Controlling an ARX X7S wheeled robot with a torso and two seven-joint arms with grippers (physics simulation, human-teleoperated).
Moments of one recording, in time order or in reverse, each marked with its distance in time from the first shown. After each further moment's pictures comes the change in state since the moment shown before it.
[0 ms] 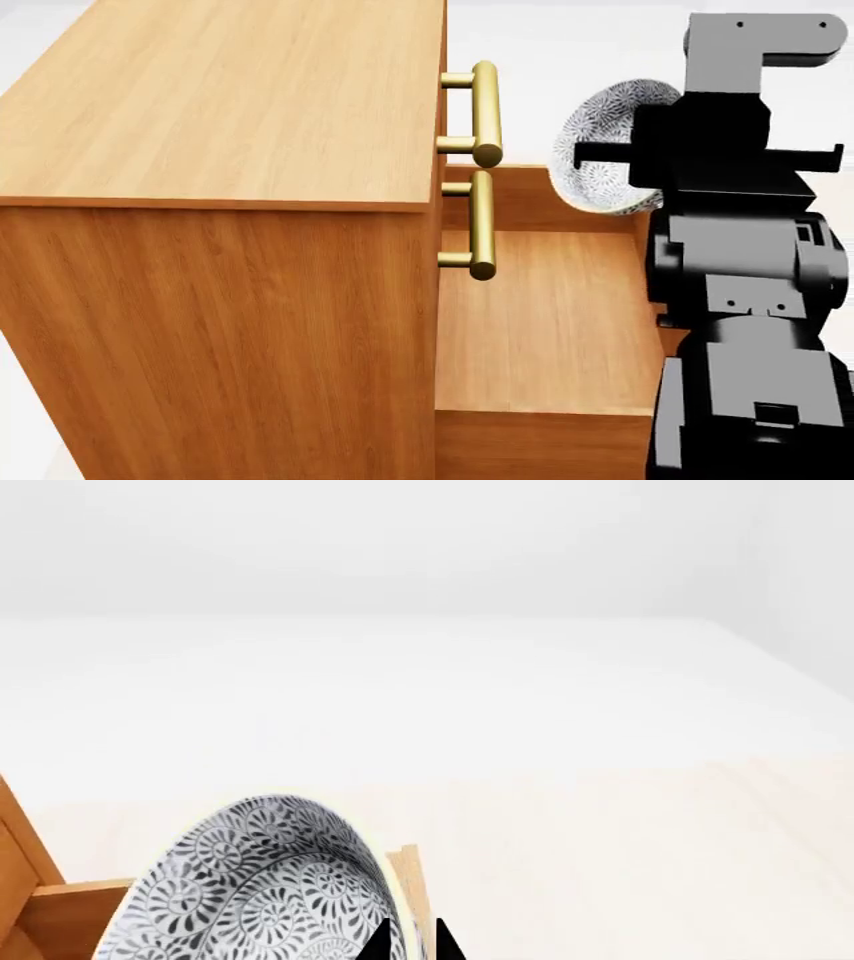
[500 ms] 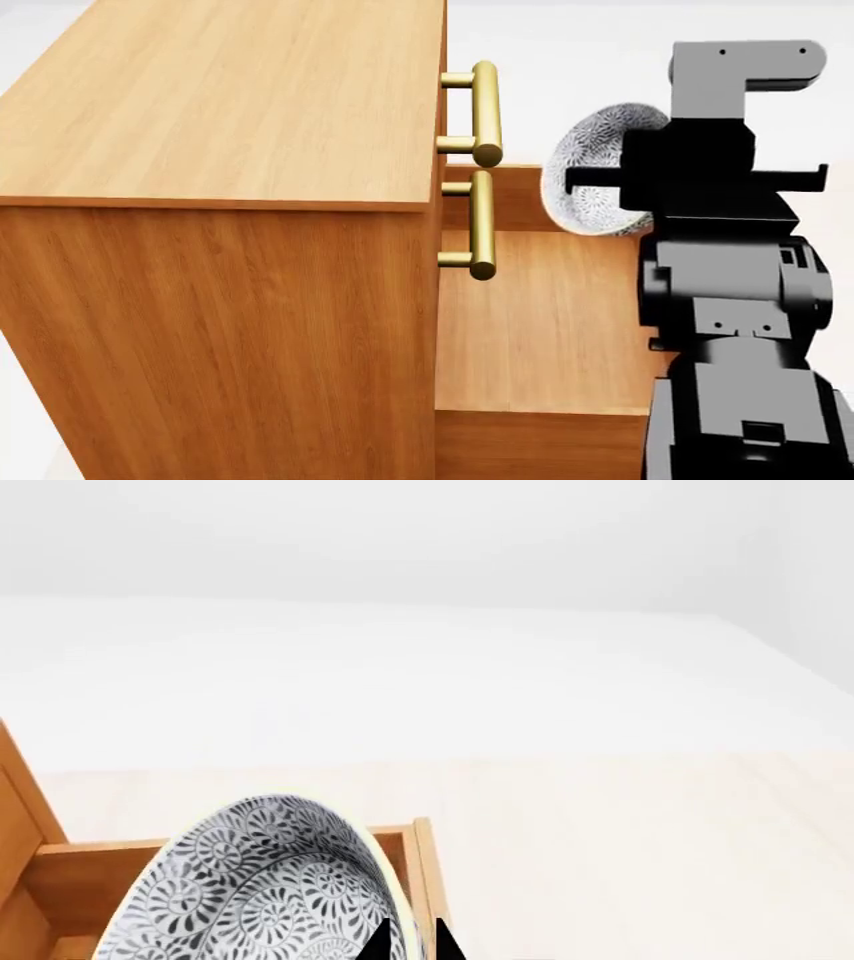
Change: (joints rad) left arm 0.000 -0.004 0.001 0.004 -0.003 -0.001 -0.007; right arm -0.040 -0.005 -0.012 0.000 -0.005 -0.020 -0.015
